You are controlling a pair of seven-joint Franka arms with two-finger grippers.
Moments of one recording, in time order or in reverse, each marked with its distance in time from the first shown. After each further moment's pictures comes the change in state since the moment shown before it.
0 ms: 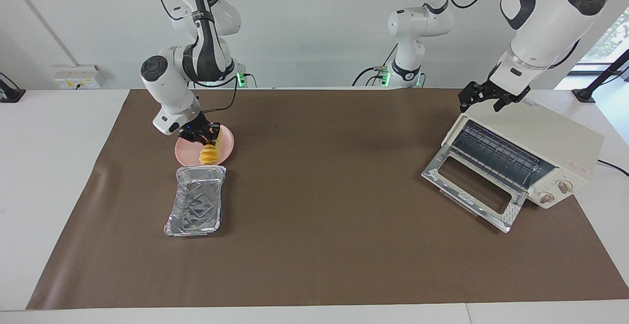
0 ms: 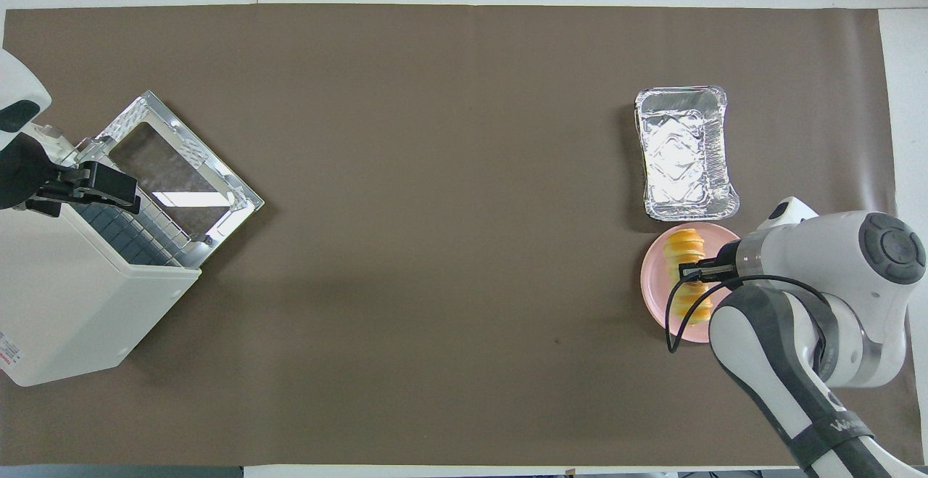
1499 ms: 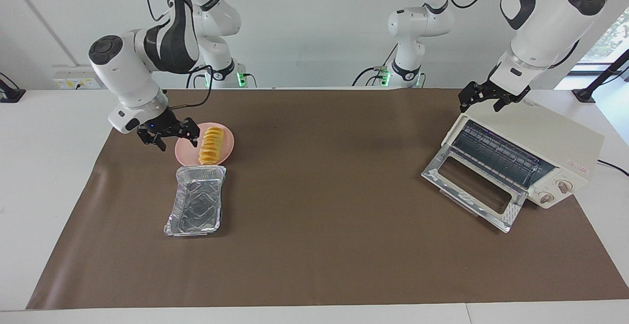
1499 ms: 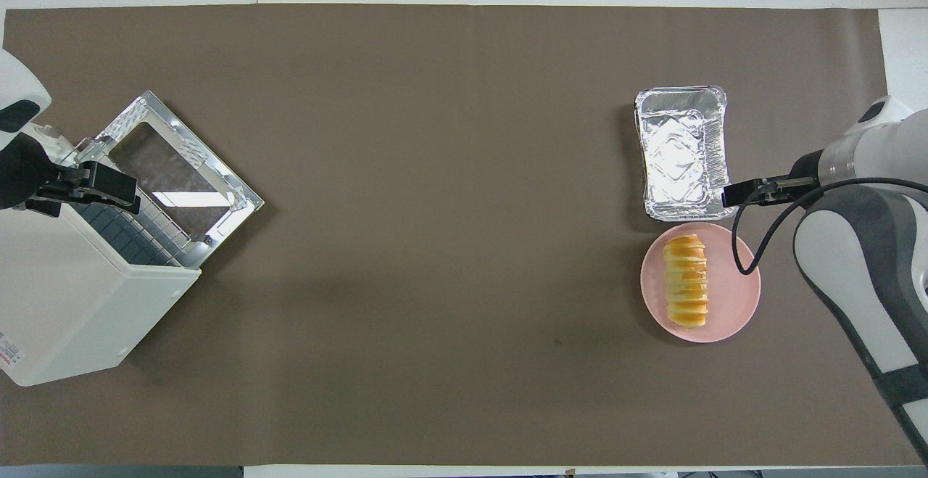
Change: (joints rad) left arm 0.000 0.000 0.000 0.000 0.000 0.000 0.000; right arm -0.072 0.124 -0.012 0.445 -0.081 -0.252 -0.004
